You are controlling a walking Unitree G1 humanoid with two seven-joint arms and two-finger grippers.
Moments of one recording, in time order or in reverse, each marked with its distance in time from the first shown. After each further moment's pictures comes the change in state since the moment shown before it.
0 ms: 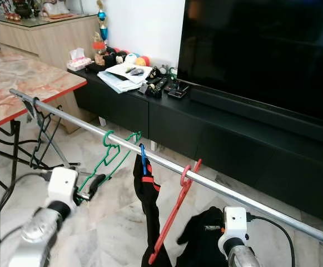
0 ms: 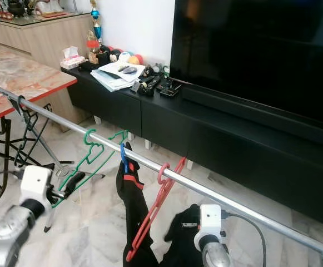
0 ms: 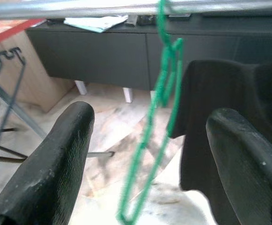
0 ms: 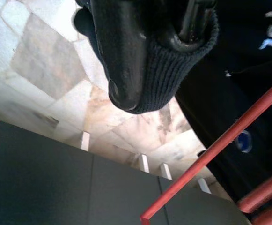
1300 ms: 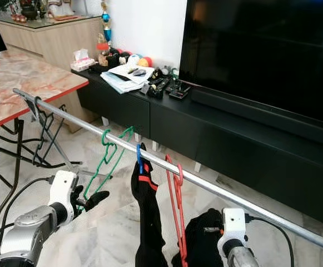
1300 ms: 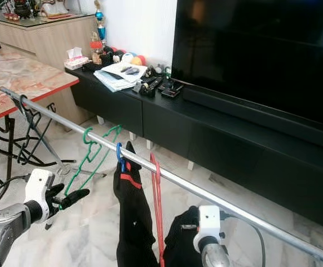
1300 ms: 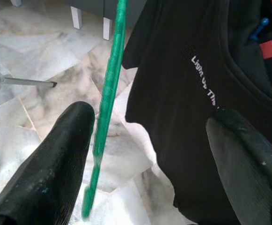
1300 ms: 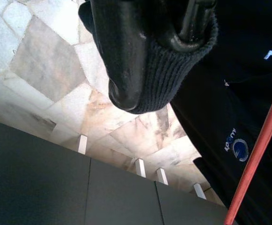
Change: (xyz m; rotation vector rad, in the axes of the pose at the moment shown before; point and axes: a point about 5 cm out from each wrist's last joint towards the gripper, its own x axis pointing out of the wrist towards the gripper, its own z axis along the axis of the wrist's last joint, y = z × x) left arm 0.009 0.001 -0.025 -0.235 0.305 -0.220; right arm -0.001 -0.001 -0.003 -0.007 0.015 0.002
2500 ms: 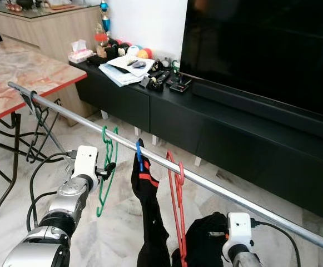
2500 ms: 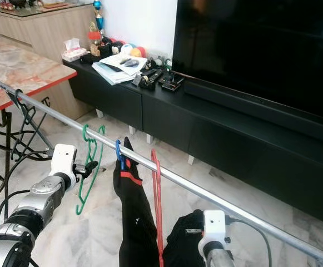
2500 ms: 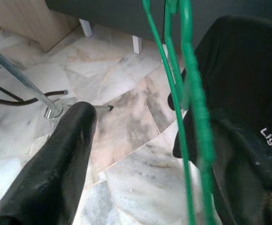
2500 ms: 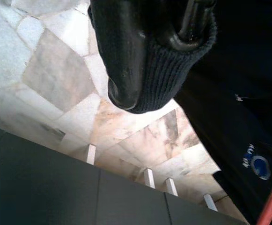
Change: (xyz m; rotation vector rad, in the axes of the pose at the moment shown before) left arm 0.067 -0.017 0.044 0.090 -0.117 0.319; right arm -0.011 -0.013 -0.007 -0.015 -0.005 -0.034
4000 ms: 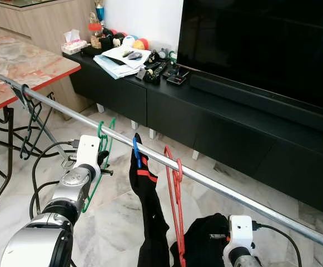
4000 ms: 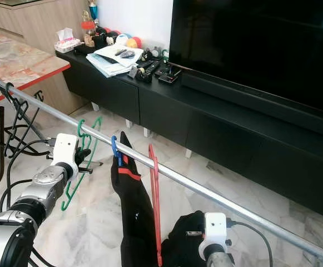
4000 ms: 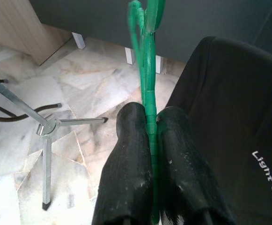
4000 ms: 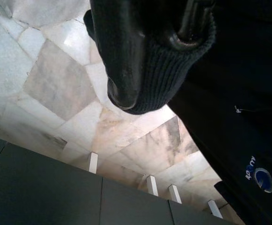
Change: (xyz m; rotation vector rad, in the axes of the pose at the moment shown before) left arm 0.006 -0.002 0.022 0.020 -0.063 -0.016; right arm -0.004 0.004 -0.001 0.011 -0.003 0.004
